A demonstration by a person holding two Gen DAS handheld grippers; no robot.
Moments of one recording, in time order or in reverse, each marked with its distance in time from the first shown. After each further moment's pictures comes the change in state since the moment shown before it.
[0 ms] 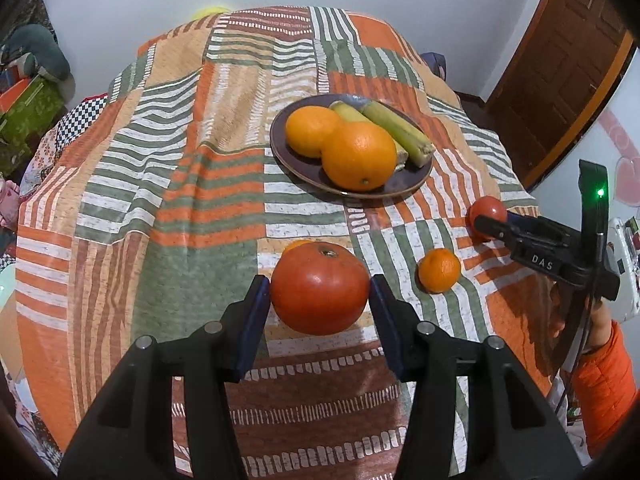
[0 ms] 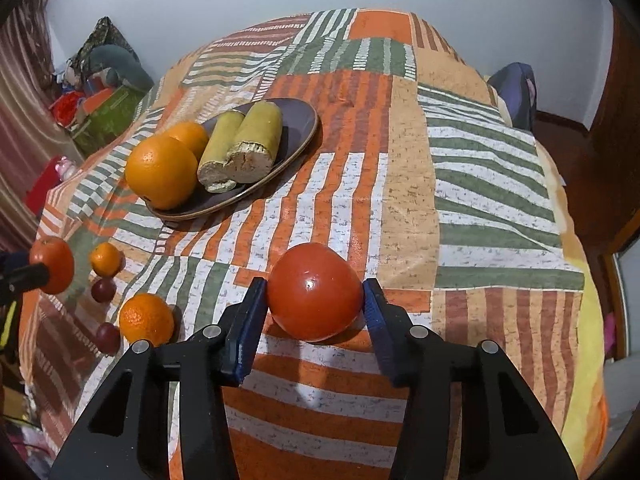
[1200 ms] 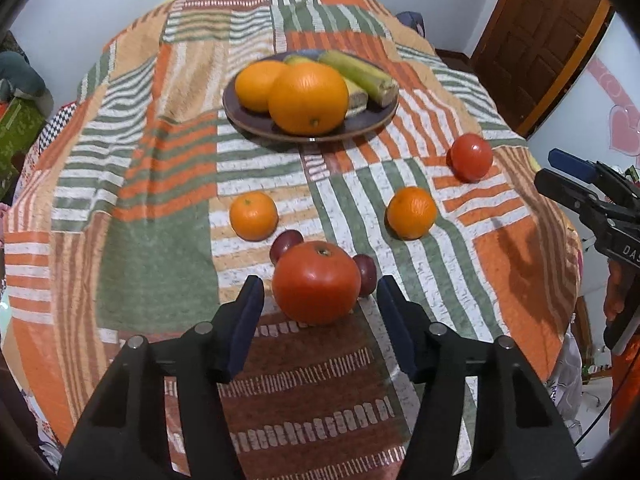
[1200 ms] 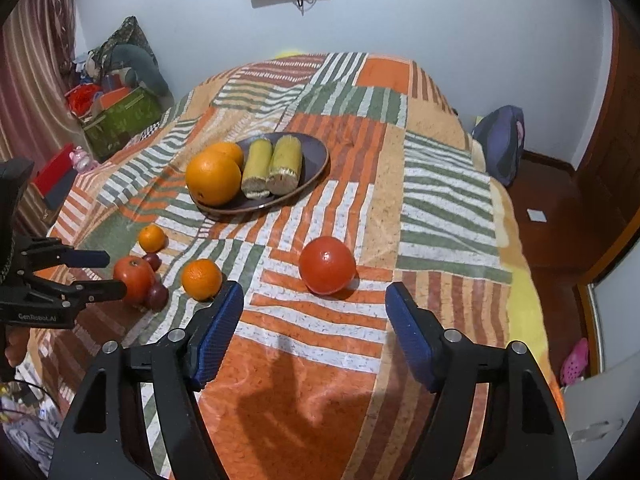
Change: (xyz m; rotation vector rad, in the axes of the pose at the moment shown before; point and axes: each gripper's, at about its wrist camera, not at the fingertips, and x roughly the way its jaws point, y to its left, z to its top) left arm 0.023 -0.037 -0.026 0.116 0.121 0.005; right arm -0.070 0.013 -0.017 -0.092 -0.089 -0.046
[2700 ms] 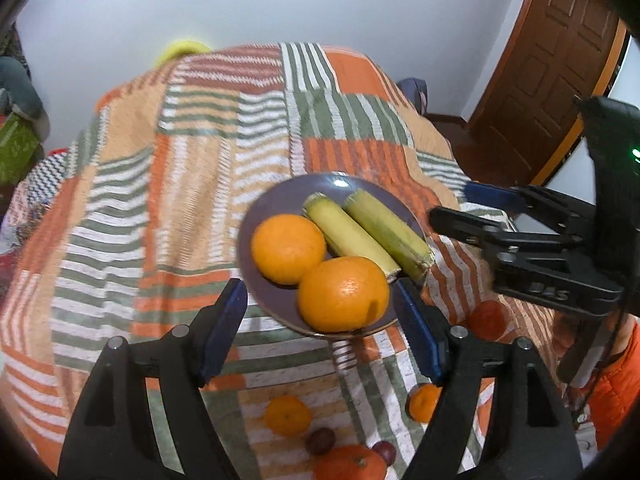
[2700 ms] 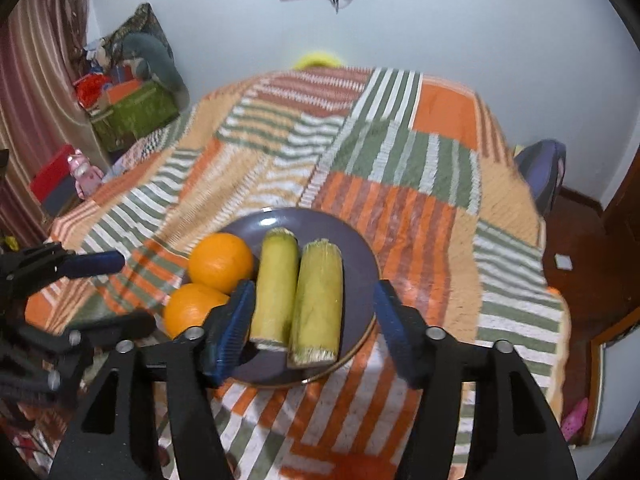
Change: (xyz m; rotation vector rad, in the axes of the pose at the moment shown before) left arm -0.008 0.043 0.122 -0.058 -0.226 -0.046; right arm 0.082 0.035 0.129 -0.106 0.002 0.052
